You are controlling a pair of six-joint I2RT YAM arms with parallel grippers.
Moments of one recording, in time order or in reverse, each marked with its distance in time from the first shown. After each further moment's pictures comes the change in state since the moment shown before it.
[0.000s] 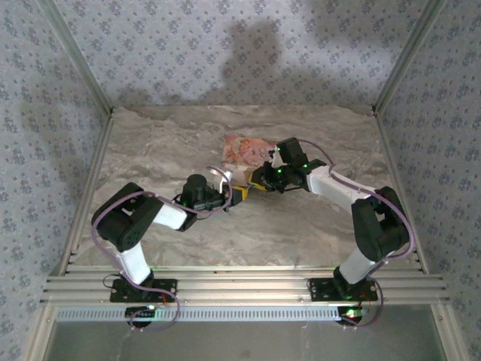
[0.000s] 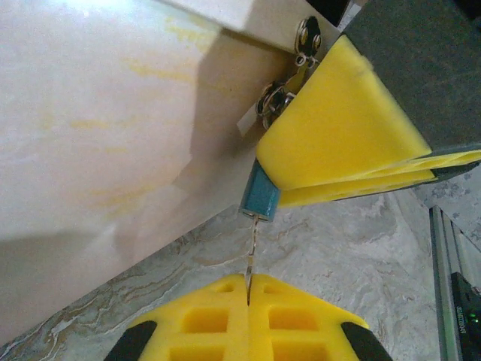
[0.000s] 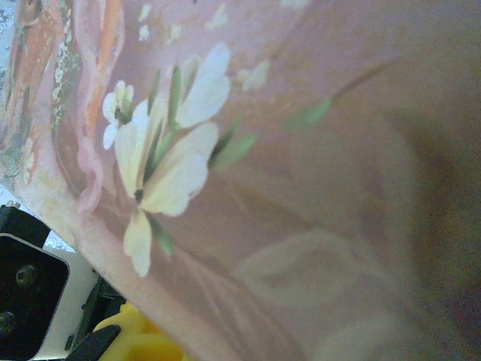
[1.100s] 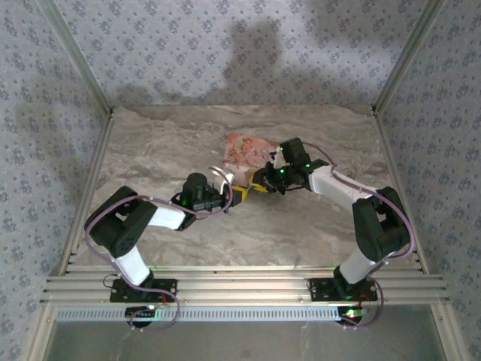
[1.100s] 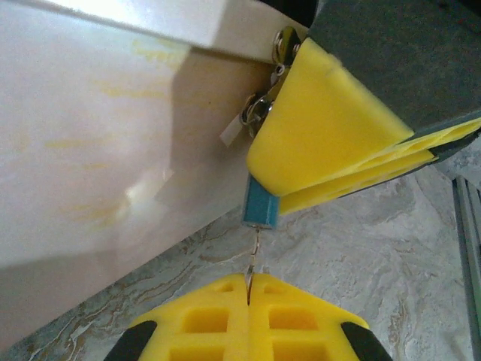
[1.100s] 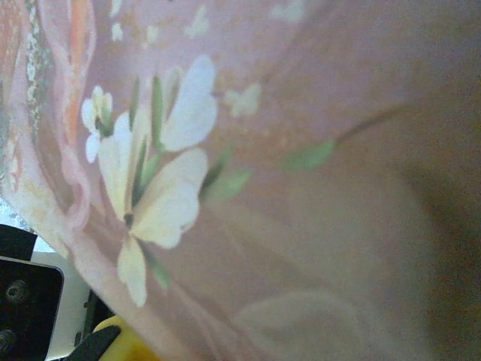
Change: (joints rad) left arm -0.007 -0.070 0.012 -0.131 -0.012 0.165; right arm -0.026 -0.005 -0.010 -0.020 -0.089 0.022
